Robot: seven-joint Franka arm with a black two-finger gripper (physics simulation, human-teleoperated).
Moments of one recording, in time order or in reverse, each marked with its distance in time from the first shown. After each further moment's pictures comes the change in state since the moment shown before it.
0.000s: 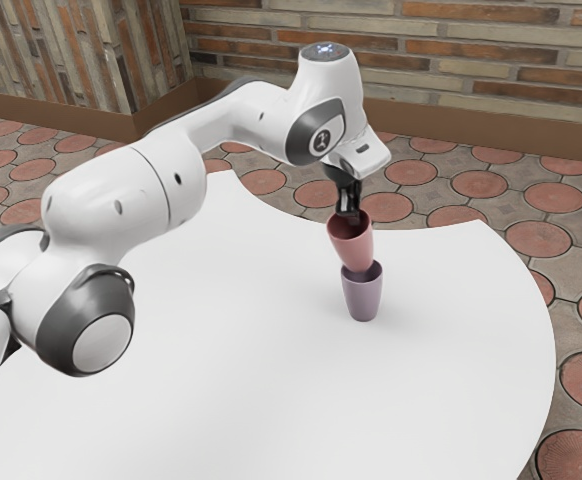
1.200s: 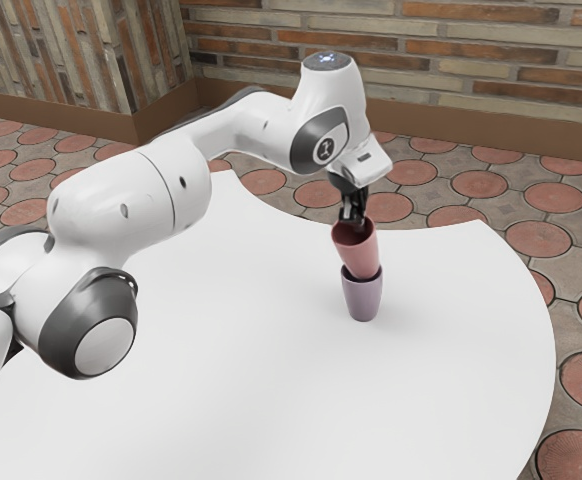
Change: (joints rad) arm -0.011 0.006 0.010 -0.025 -0.037 0.031 0.065
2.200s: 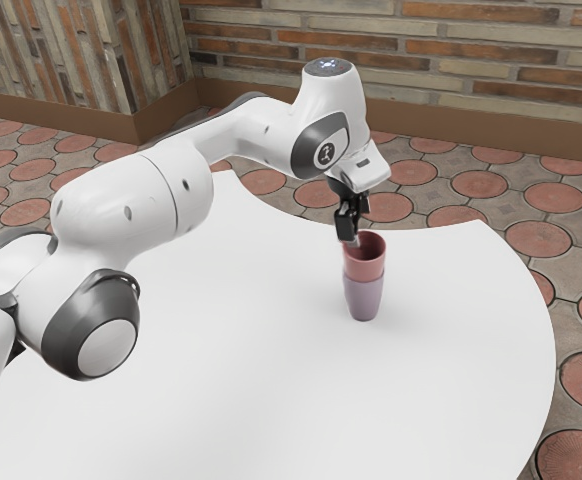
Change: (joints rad) arm 0.001 0.011 0.004 -0.002 -0.008 -0.003 0.036
